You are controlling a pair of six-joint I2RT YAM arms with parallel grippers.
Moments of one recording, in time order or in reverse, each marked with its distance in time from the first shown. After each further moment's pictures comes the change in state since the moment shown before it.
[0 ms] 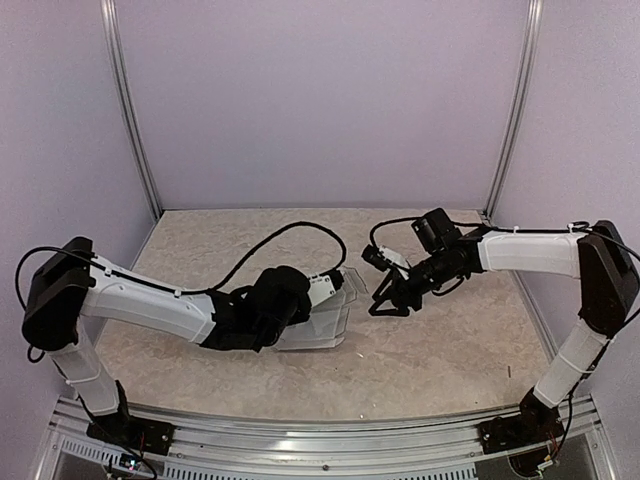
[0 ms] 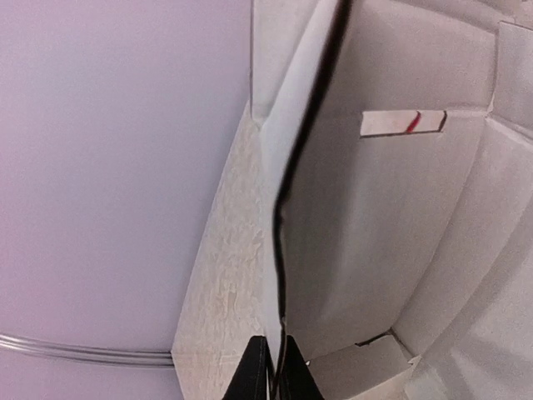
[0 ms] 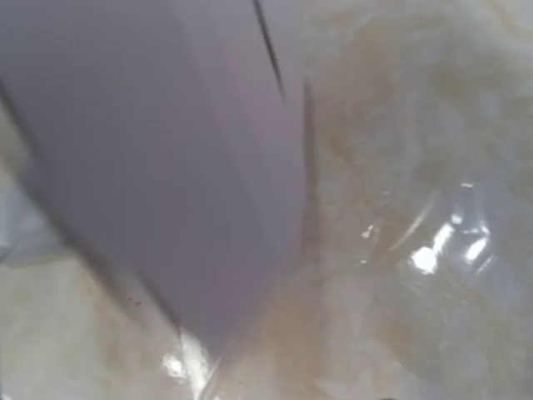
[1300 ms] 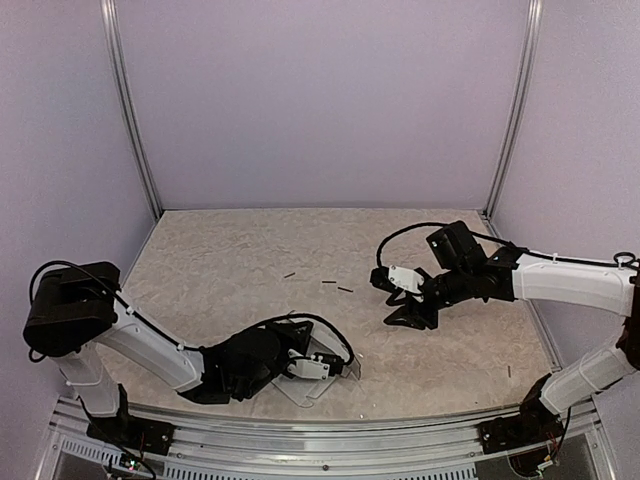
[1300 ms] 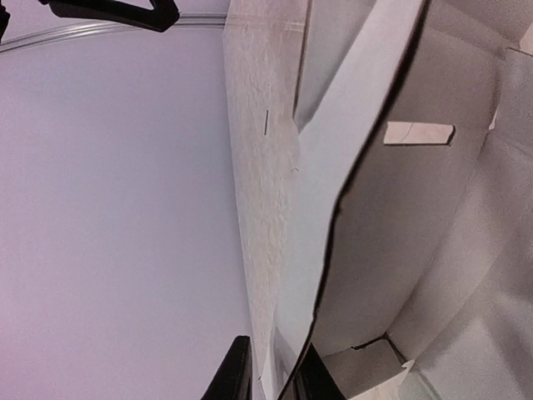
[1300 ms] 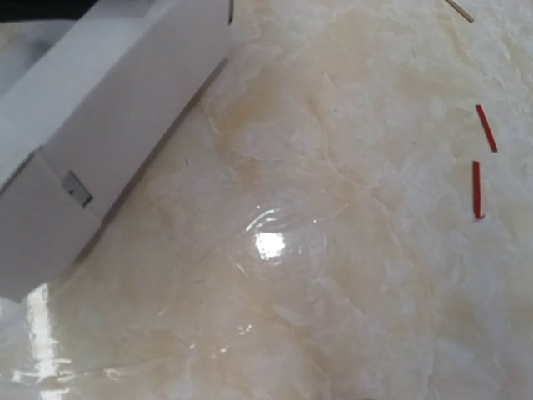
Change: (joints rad) left arm -0.143 0.015 -0.361 0.577 0.169 0.570; right arm 0.109 -0.293 -0.200 0.042 0.296 -0.169
